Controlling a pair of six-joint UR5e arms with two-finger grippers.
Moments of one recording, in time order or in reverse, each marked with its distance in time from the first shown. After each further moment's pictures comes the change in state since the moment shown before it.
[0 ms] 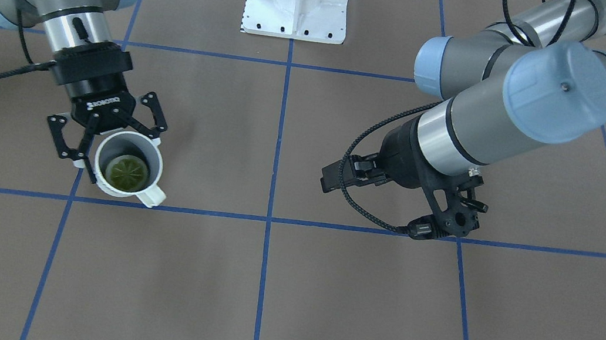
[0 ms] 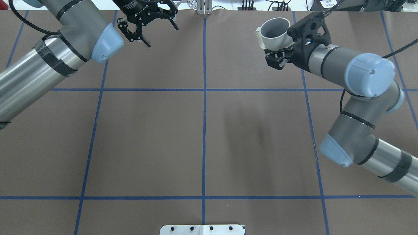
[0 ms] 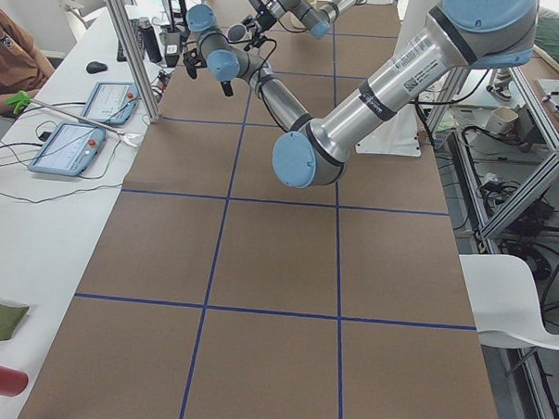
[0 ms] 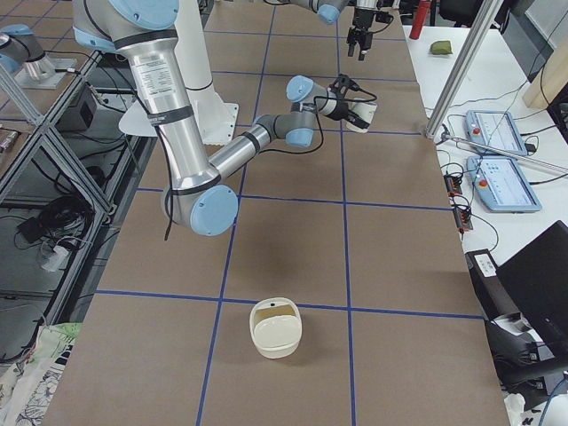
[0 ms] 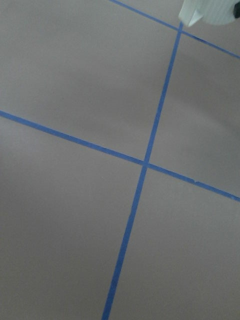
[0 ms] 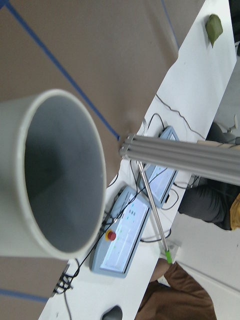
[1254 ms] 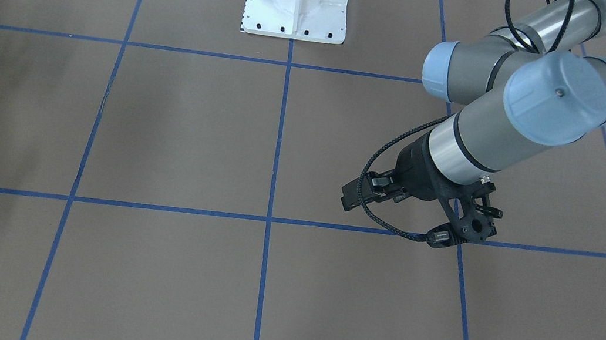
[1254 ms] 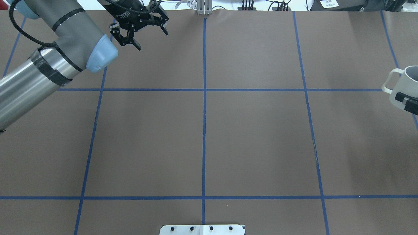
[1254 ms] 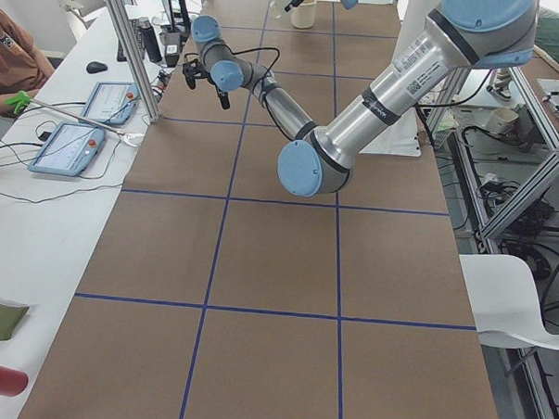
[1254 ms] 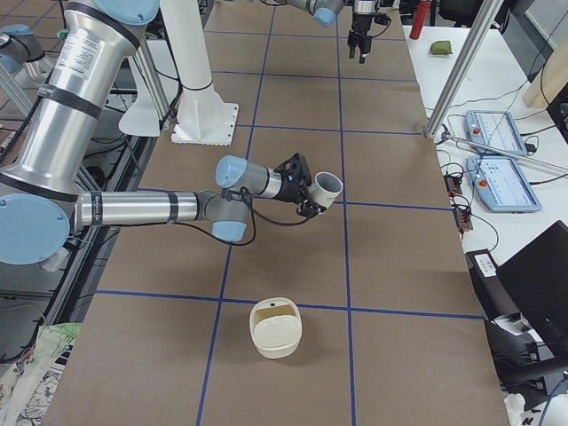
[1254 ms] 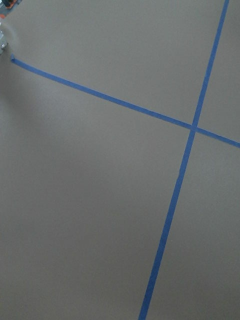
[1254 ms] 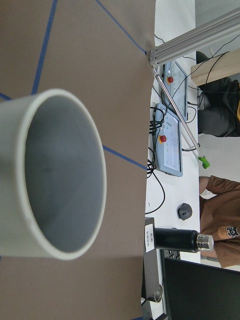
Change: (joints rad) left arm 0.016 0.049 -0.026 0.001 0.099 0.022; right arm 0.182 -0.717 -0.020 0.770 0.185 0.375
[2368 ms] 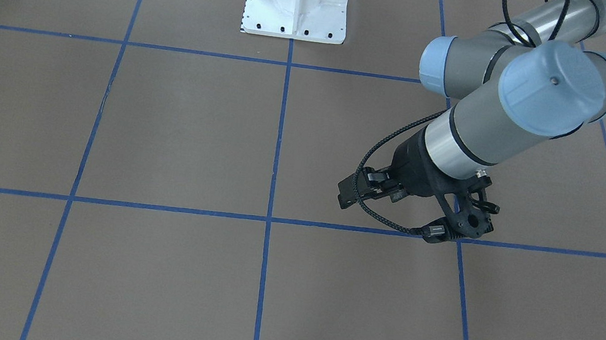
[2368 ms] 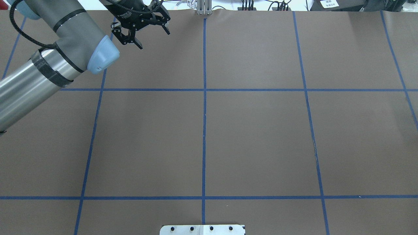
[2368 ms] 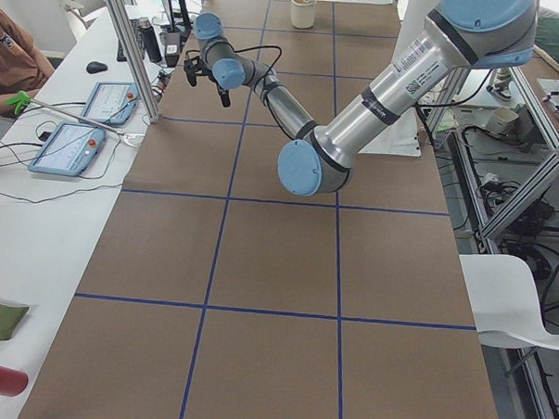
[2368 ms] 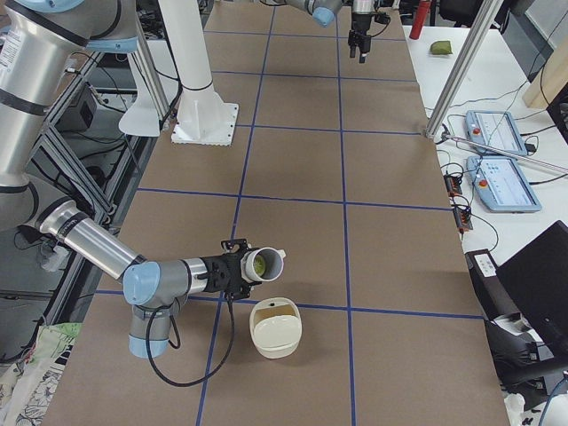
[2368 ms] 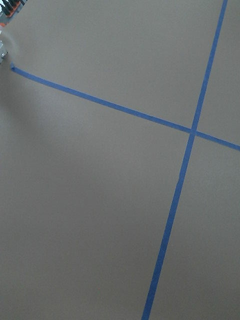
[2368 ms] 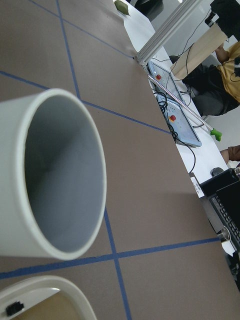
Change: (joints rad) left arm 0.002 -0.003 -0.012 0.001 0.026 0.032; right arm 0.569 -0.025 -0.425 0.501 0.675 0.302
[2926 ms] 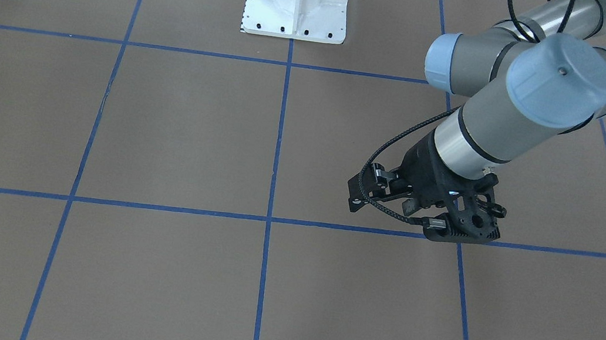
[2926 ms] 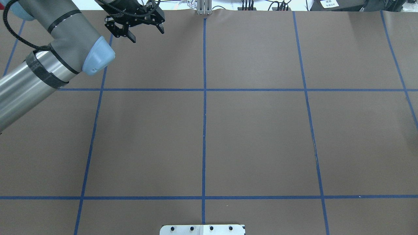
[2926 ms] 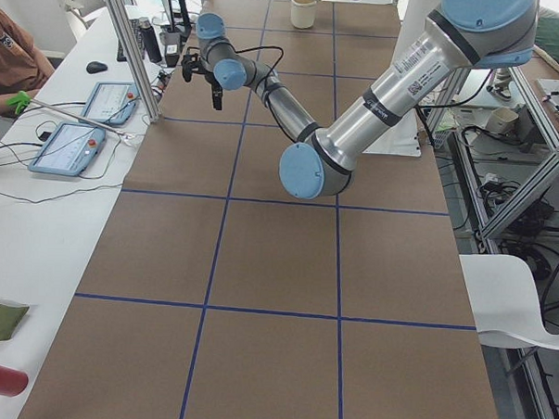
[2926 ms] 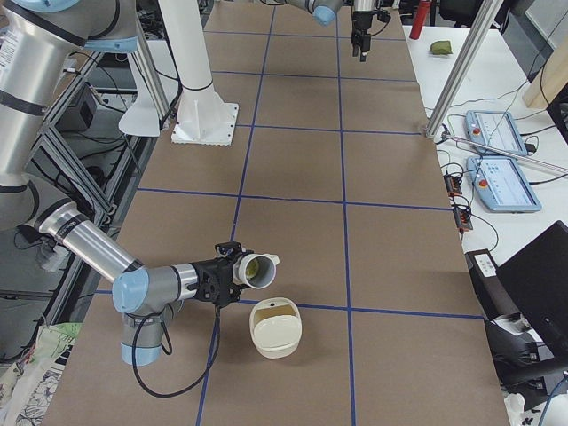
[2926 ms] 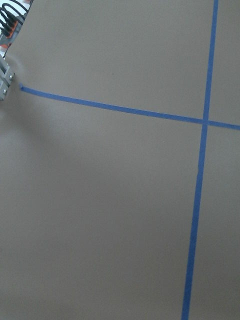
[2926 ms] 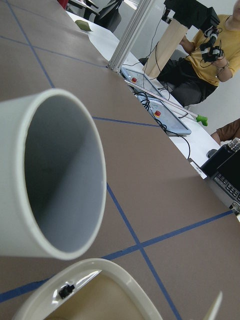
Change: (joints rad) left arm -0.002 0.036 -0.042 0.011 0.097 0.254; right arm 0.025 0.002 -0.066 0.135 0.013 0.296
